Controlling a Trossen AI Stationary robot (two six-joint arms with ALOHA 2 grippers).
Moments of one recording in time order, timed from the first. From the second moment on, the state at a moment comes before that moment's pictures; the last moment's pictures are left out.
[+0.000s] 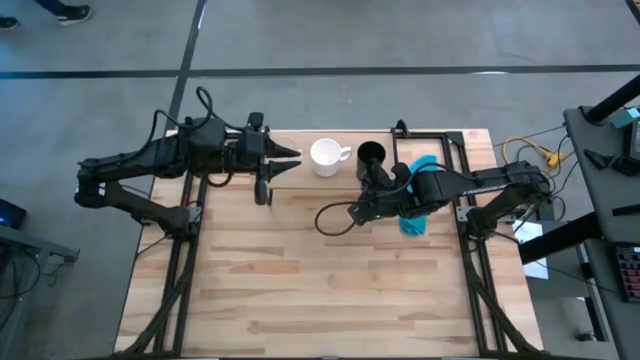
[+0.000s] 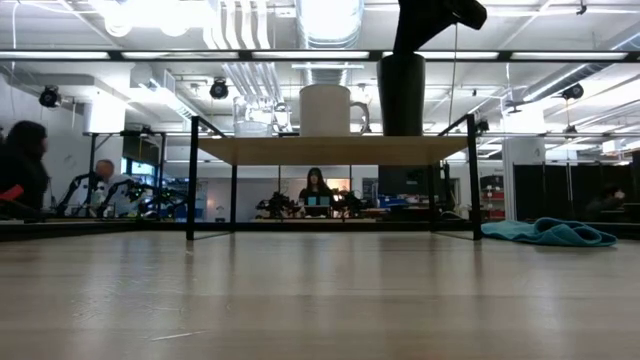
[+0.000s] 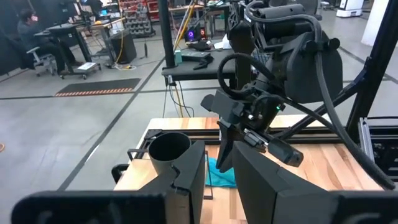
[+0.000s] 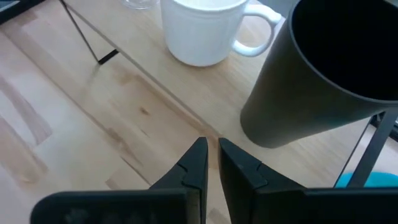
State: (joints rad) left arm 0.06 1.17 1.46 -0.44 -0.09 0.09; right arm 0.17 1.57 1.56 -1.11 0.63 0.84
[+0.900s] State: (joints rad) left arm 0.06 1.17 1.46 -0.44 -0.09 0.09; right arm 0.12 1.57 1.56 -1.12 0.63 0.78
